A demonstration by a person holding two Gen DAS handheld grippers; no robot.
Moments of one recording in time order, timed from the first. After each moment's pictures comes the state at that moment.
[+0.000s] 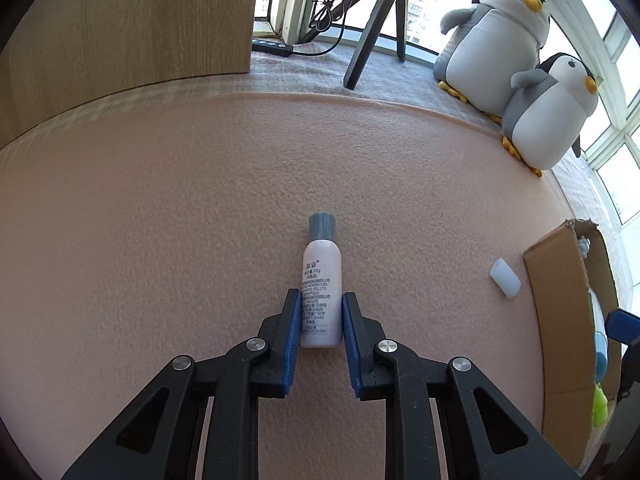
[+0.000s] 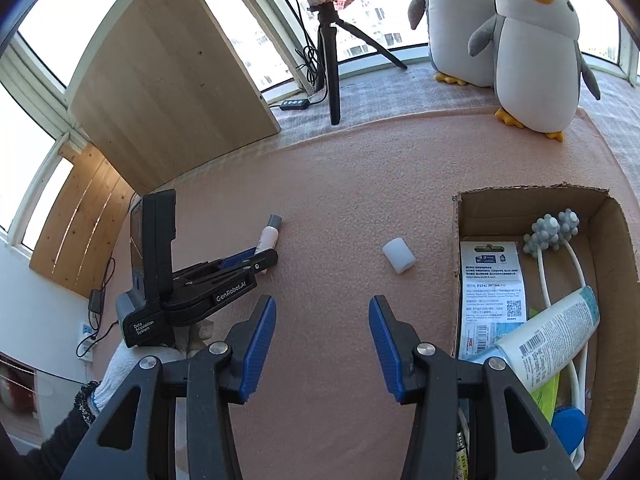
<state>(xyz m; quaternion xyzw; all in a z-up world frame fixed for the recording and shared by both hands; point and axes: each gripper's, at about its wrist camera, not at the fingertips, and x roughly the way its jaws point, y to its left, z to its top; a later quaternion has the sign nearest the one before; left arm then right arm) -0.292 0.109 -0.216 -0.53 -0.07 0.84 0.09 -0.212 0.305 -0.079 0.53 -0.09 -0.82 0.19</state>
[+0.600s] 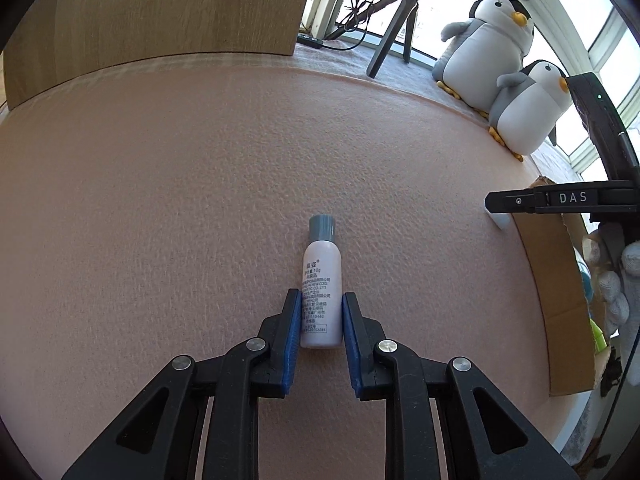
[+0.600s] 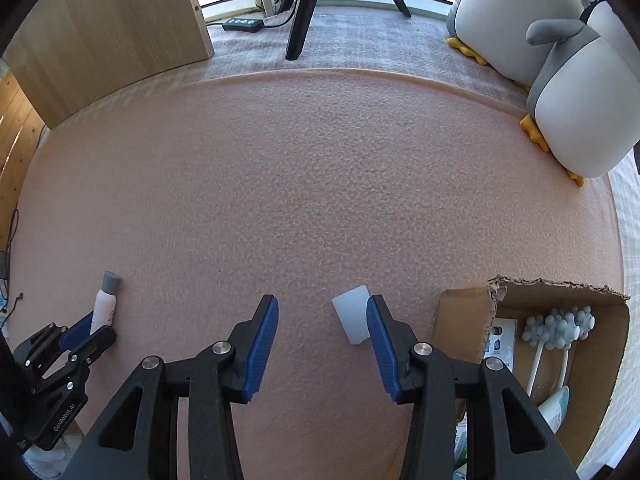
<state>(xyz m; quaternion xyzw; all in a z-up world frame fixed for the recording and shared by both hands) -0.214 0.048 -0.218 -0.52 -0.10 0.84 0.11 -0.285 0.264 -0.142 0.62 0.07 -0.77 0.11</state>
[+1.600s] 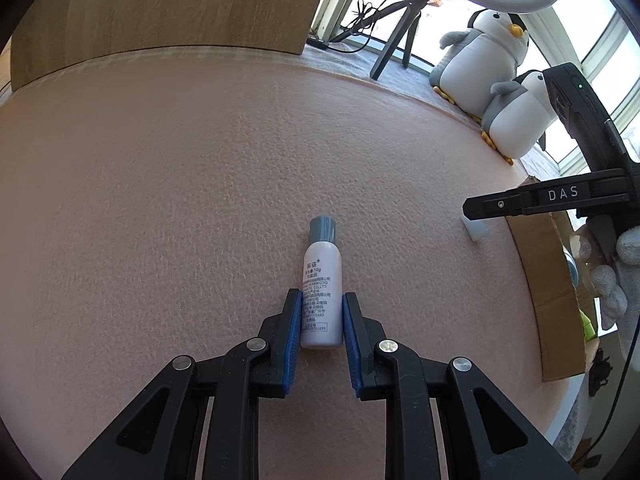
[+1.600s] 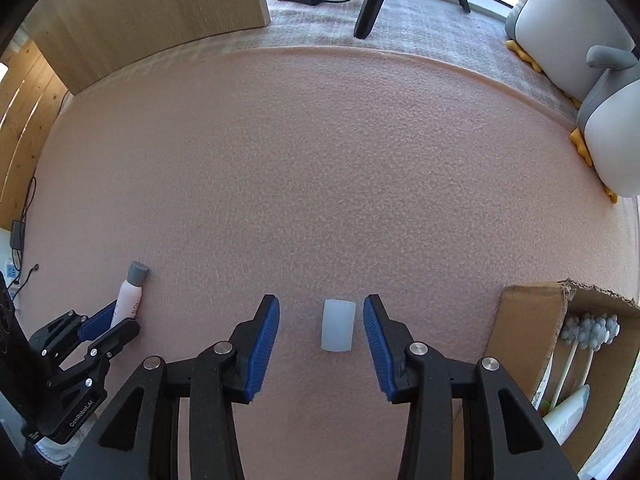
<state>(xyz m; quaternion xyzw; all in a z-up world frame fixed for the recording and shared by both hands) -0.208 0.025 -0.220 -0.51 -0.12 0.84 0.13 -0.285 0.233 -0.143 0.66 0.05 -0.73 0.16</state>
